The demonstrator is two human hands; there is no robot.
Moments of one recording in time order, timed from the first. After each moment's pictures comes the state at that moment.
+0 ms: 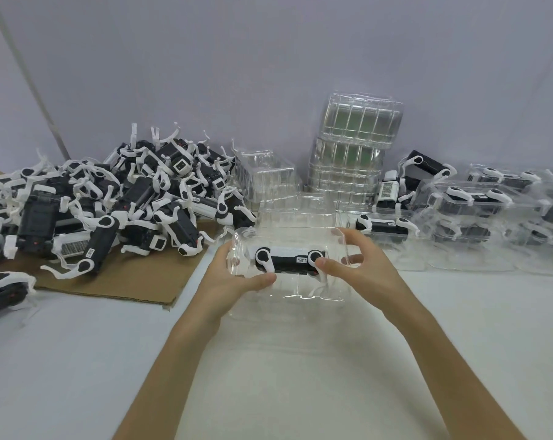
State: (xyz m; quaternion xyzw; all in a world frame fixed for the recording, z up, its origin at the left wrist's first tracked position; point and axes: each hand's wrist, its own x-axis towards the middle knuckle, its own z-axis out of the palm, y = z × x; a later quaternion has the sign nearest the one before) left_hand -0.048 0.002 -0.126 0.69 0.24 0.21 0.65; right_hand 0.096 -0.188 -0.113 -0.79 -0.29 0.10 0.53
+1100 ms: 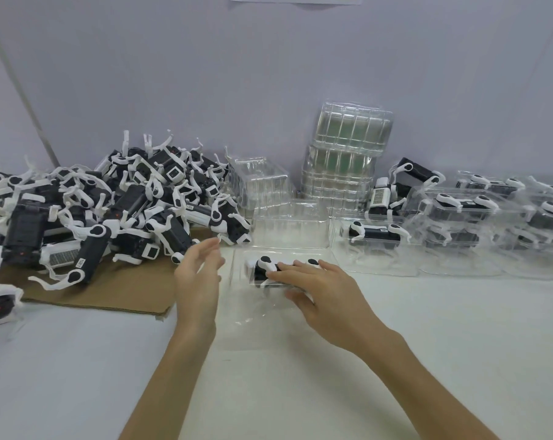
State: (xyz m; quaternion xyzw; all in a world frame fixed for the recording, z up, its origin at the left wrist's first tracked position) left_hand -0.046 0.000 -0.118 0.58 0.30 0.42 0.64; right_hand 0.060 -0.163 -0.125 -0.81 -0.53 -0.07 0.23
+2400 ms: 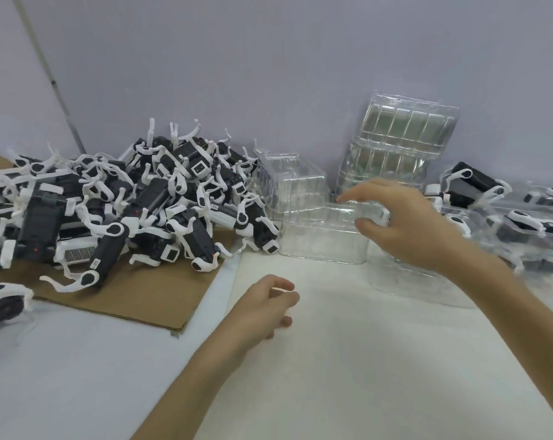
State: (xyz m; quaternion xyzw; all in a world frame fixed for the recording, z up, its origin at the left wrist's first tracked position) left_hand -0.027 0.007 -0.117 0.73 0.29 0.06 0.62; right_hand 0.147 -0.136 -0.024 -0.81 -0.52 -0.09 0.26
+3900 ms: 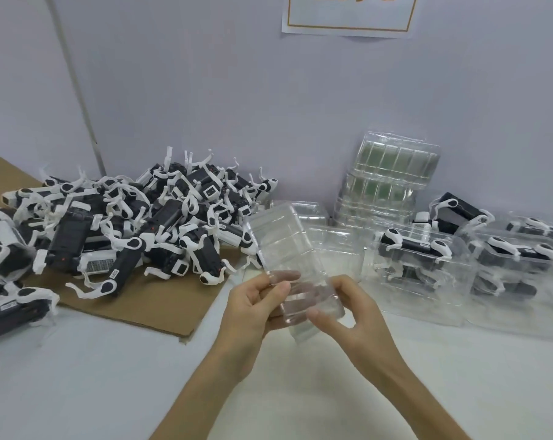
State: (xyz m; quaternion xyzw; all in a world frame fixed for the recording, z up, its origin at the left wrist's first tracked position) left_hand -0.042 -0.001 -0.120 0.55 0.06 0.28 0.79; right_hand 0.058 -0.145 -0.113 -0.67 -0.43 0.10 0.59
